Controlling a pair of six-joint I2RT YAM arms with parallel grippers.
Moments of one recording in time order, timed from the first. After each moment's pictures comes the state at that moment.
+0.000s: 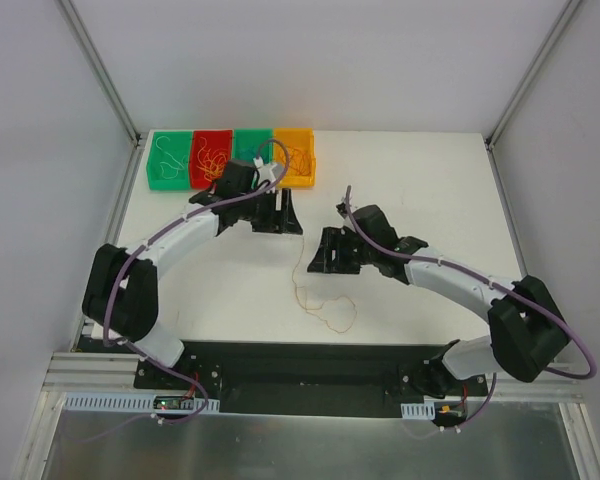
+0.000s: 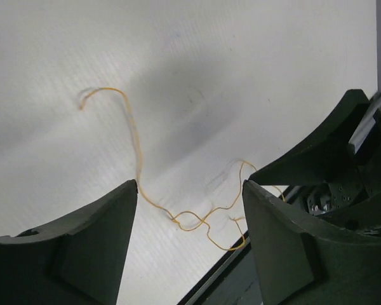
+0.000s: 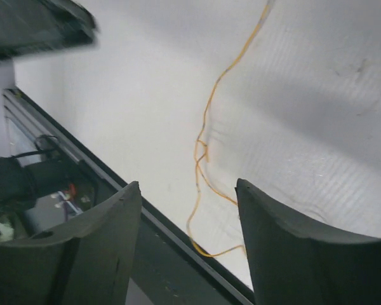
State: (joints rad) left arm -0.45 1.61 1.14 -0.33 0.58 -0.44; right arm 0.71 1.40 0.83 -0.16 -0.33 0.69
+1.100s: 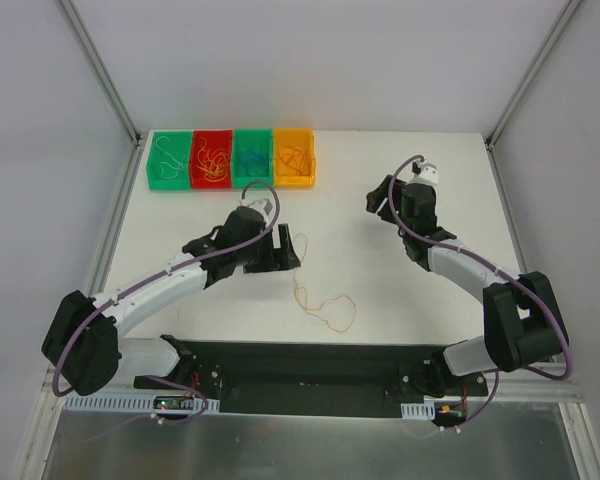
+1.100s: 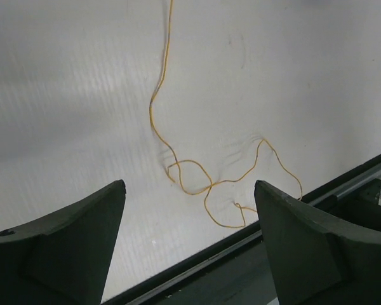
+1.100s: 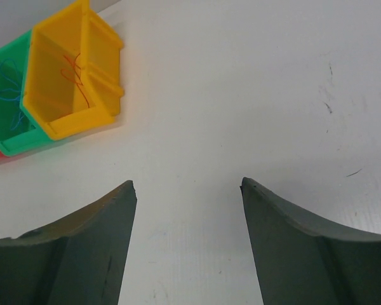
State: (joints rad) left arm -0.65 1.26 0.86 -0.35 0.15 -0.64; right arm 0.37 1.42 0.77 0.28 0.16 0.57
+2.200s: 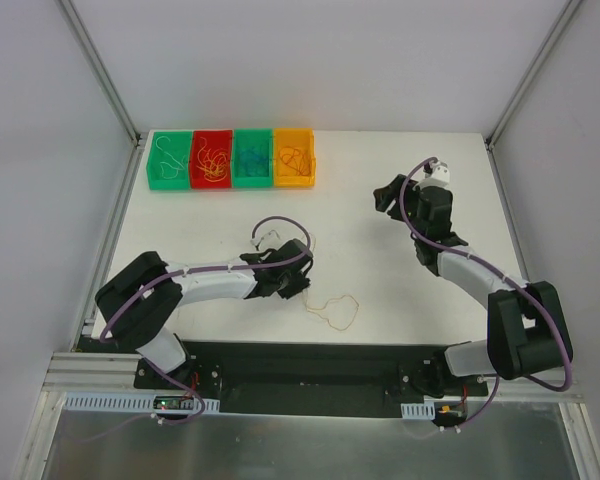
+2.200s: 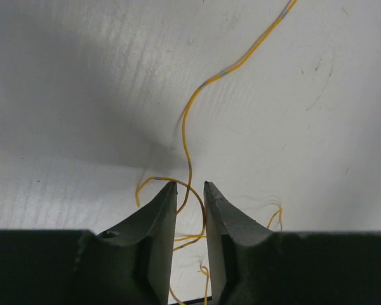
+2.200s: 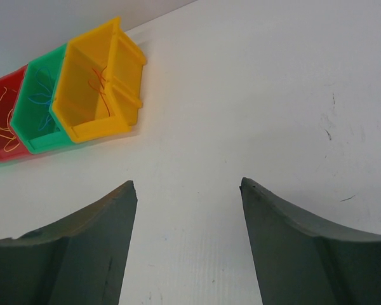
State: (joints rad) left arm -0.93 1.58 0.82 -0.26 -0.21 -1.40; right arm 0.27 1.38 0.70 0.41 0.02 0.51
